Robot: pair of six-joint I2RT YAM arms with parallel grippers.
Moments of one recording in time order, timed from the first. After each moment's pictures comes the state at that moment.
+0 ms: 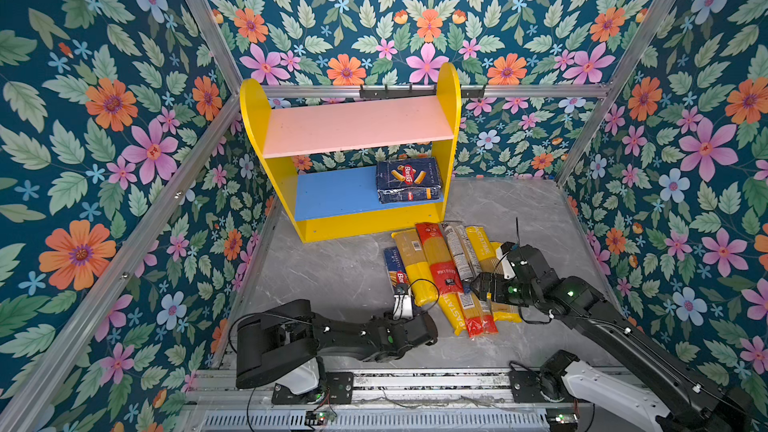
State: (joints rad) left arm -1.29 1.47 0.49 -0.06 -0.58 -1.12; right arm 0.59 0.92 0.79 -0.79 -0.12 0.66
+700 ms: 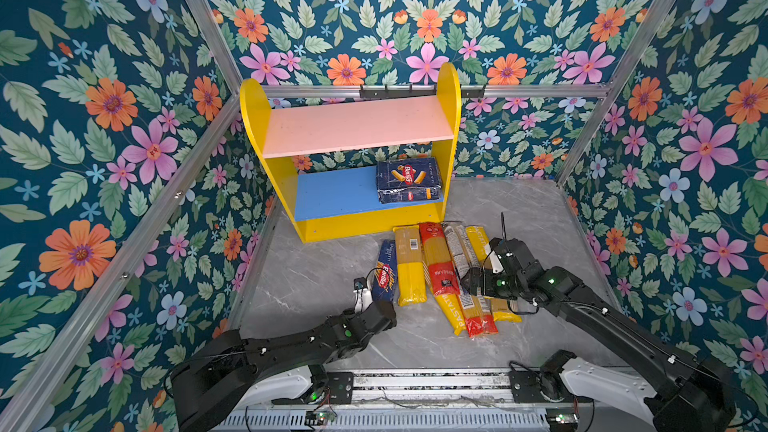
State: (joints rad) left arm -1.04 1.10 0.29 -0.17 -0.50 -1.01; right arm 0.59 1.06 0.81 -0.69 -0.15 0.64
